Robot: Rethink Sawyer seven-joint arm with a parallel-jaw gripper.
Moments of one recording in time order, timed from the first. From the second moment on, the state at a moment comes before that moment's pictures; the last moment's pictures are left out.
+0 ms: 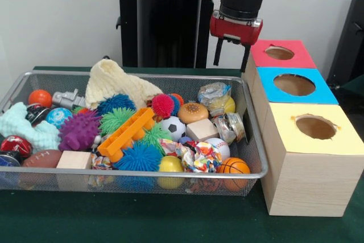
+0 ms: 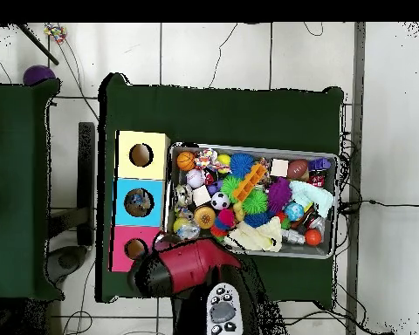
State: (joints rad) arm -0.08 -0.76 0.03 1.98 -0.37 0.29 2.41
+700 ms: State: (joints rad) arm -0.19 -0.67 0.10 1.84 -0.45 0.29 2.41
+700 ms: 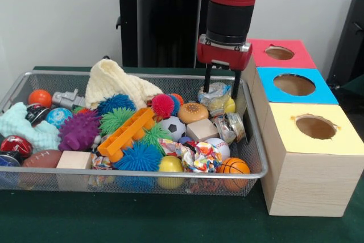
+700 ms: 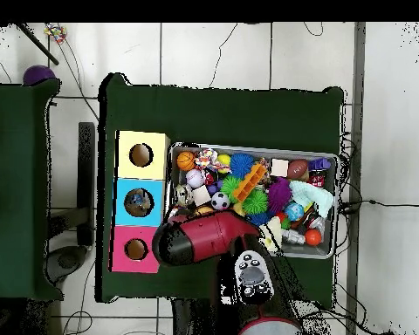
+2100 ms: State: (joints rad) arm -0.19 -0.64 0.10 1.78 -0.53 0.29 2.41
